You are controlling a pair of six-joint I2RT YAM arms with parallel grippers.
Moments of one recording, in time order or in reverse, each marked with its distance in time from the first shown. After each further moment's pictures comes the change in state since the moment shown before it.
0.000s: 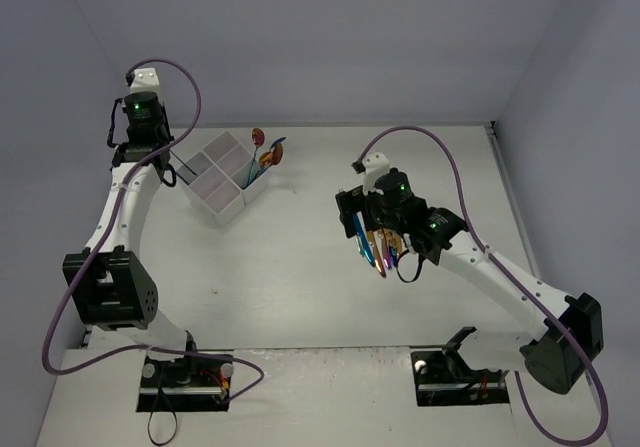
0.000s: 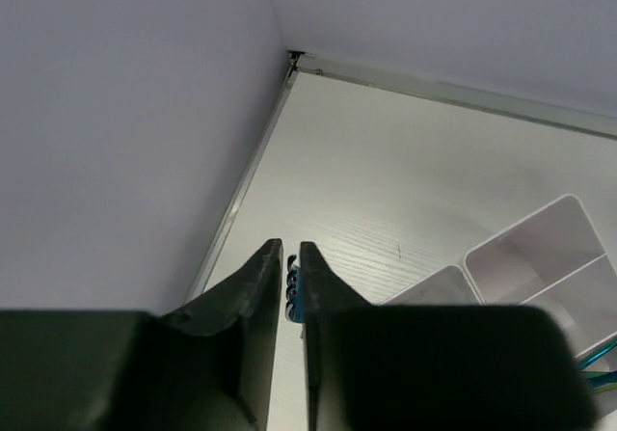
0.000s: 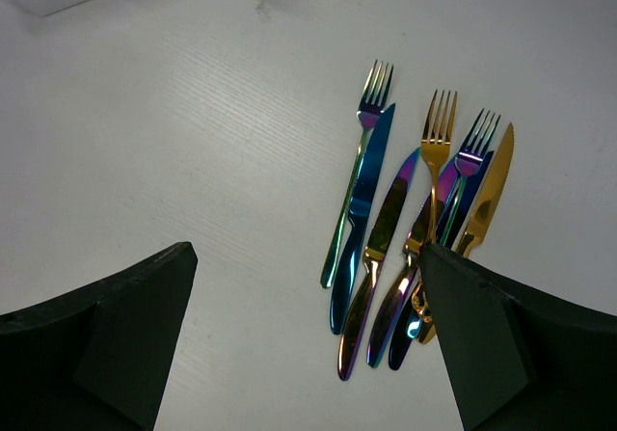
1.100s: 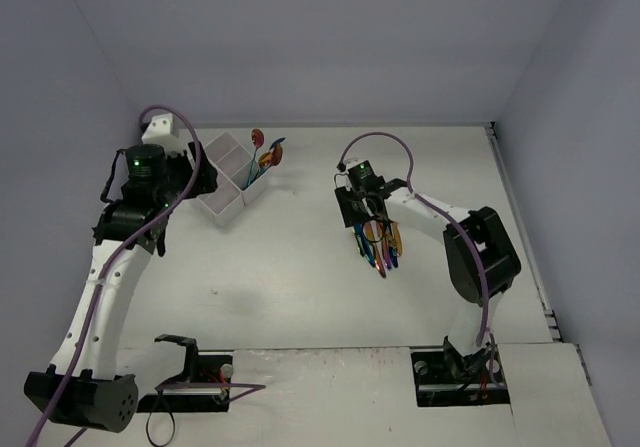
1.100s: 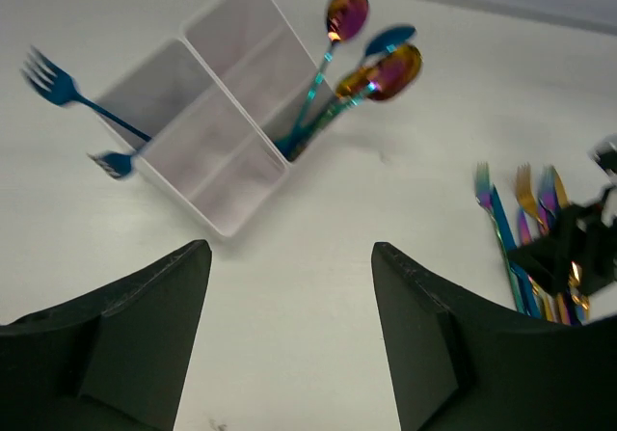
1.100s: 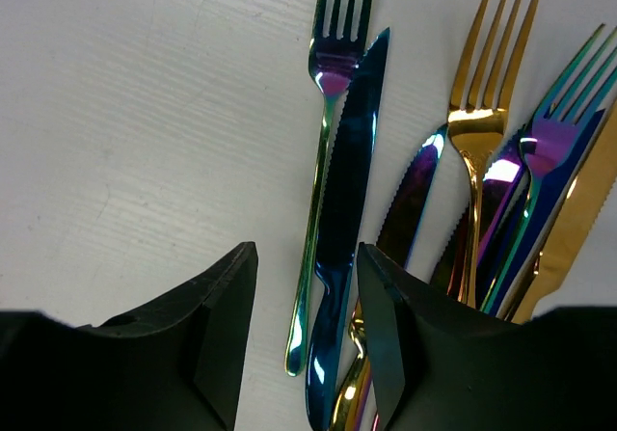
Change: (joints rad) left arm -0.164 -0.510 -0.253 -0.313 0.328 -0.298; right arm -0.143 0.577 0.184 -0.004 -0.081 0.058
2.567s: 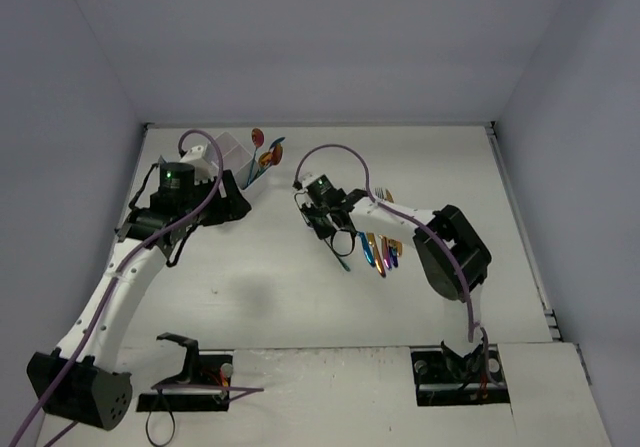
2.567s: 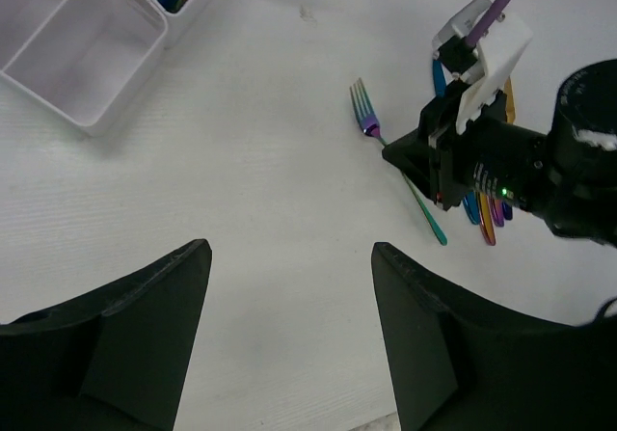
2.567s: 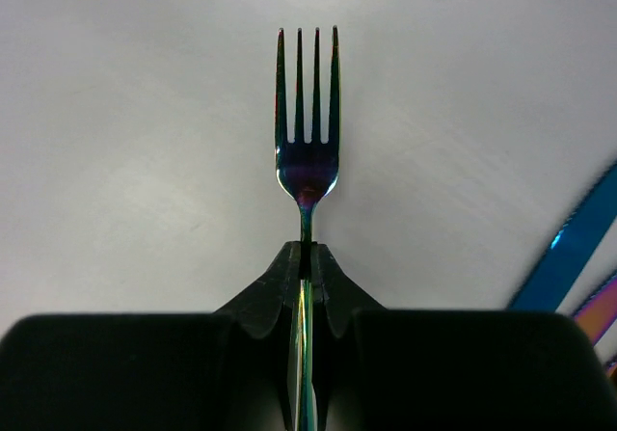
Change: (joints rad) left arm -0.115 -0.003 -0.169 -0.059 0.199 -0.151; right arm 0.200 0.160 0.123 0.023 0.002 -0.036
